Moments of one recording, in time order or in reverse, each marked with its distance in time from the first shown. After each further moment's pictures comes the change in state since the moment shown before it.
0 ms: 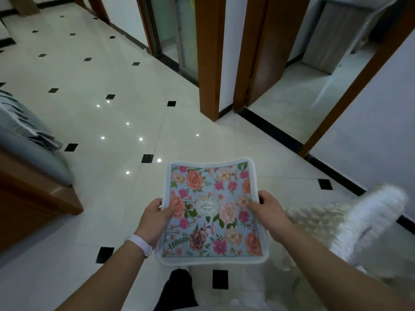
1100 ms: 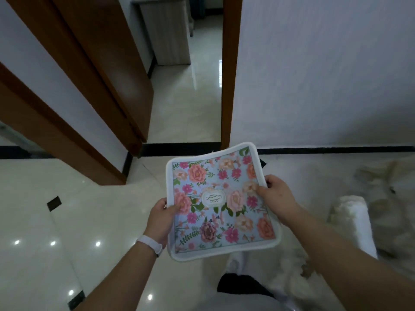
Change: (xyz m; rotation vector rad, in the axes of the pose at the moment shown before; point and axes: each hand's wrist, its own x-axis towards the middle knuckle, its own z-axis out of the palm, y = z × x) left_hand 0.305 0.257 0.344 0.300 -0.597 0.030; right_hand 0.220 -0.095 -0.223 0.386 0.710 0.176
